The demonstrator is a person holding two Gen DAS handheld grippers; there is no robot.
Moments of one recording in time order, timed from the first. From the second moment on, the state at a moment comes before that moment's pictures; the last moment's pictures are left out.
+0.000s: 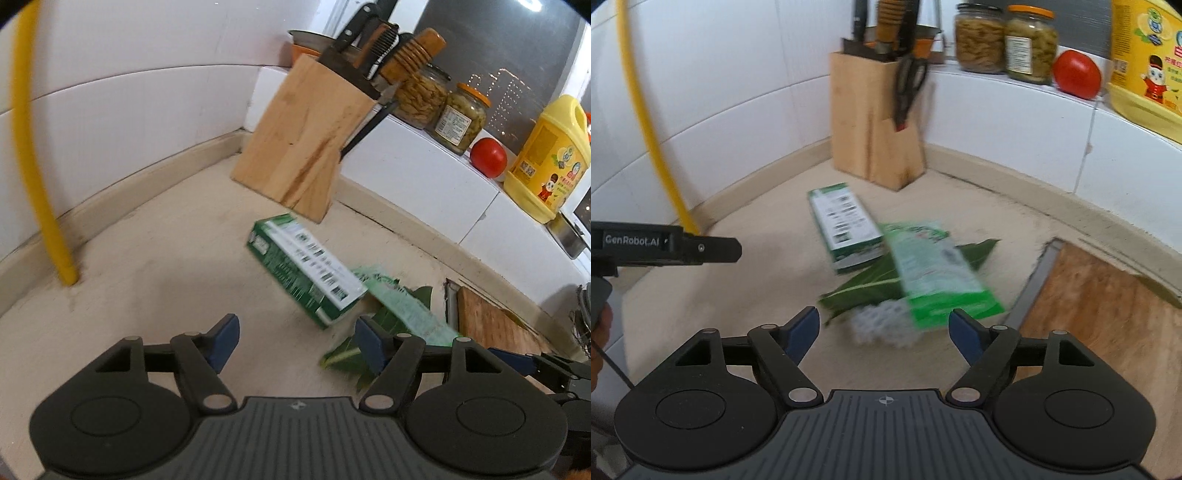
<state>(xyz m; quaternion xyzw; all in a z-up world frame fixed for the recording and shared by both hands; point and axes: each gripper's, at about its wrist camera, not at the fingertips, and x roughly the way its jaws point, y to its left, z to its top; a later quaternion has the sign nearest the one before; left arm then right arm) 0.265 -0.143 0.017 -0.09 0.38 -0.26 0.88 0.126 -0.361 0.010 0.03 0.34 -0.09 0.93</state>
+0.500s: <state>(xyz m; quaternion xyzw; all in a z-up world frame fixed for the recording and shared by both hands) 0.307 -0.191 0.012 -0.08 0.40 -0.26 0.88 0.164 -0.407 0.009 0.04 0.34 -0.09 0.93</state>
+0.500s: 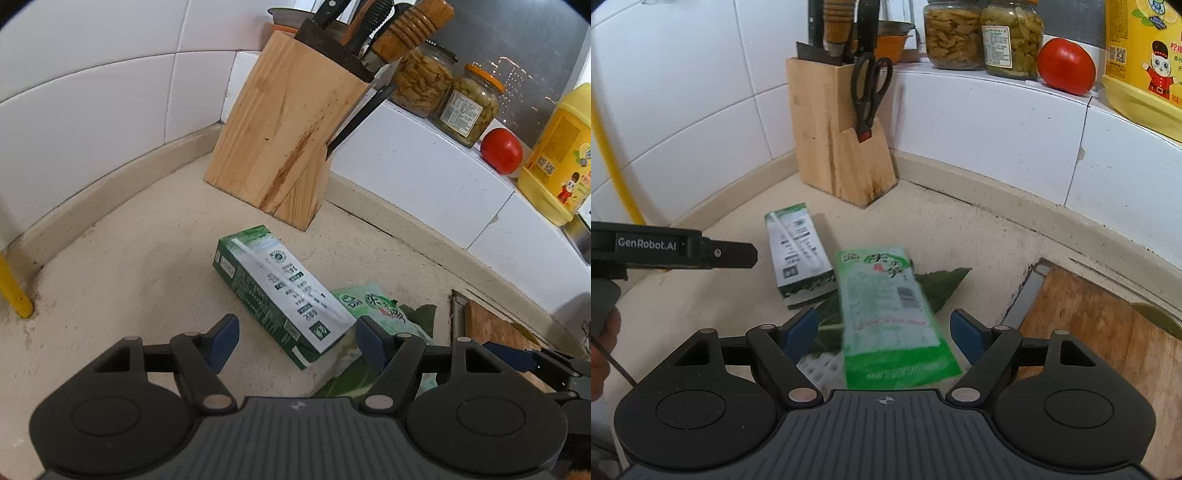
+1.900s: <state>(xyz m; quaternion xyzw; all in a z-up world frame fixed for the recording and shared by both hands) 0.351 -0.233 -0.022 -0.02 0.47 -0.22 0.85 0.202 -0.428 -0.002 0.09 0.39 -0.06 0.92</state>
